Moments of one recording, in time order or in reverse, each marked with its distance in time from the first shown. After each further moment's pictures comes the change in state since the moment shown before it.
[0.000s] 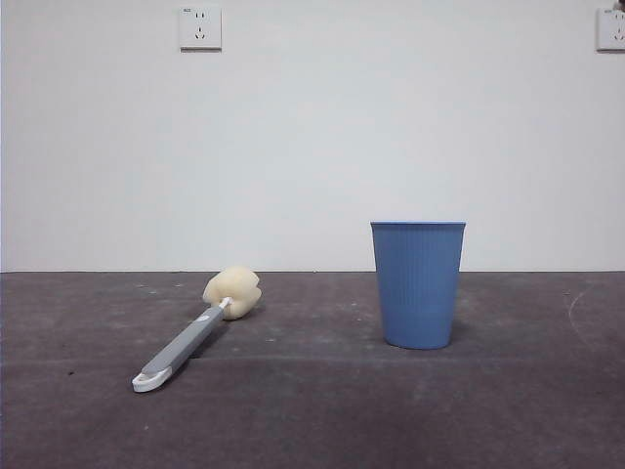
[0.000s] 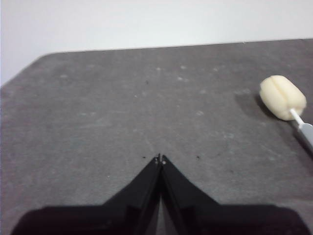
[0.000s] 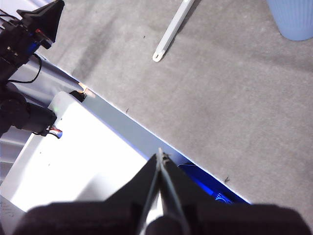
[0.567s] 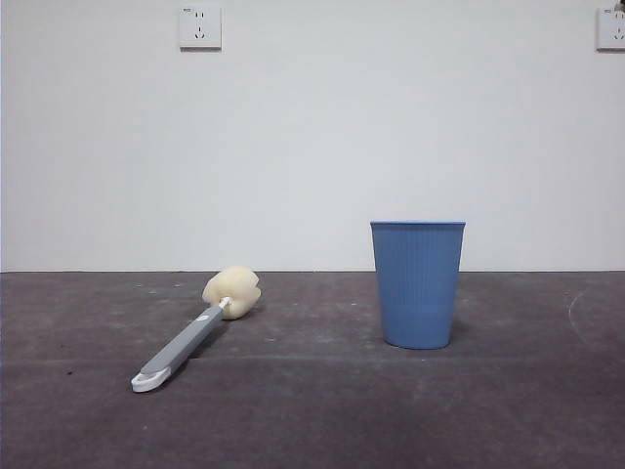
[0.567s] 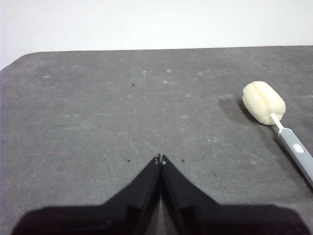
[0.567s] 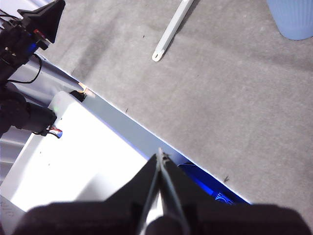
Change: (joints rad) left arm 0.000 -0.002 0.000 0.003 0.043 -0.033; right arm 0.000 0.000 0.000 -0.002 0.000 0.000
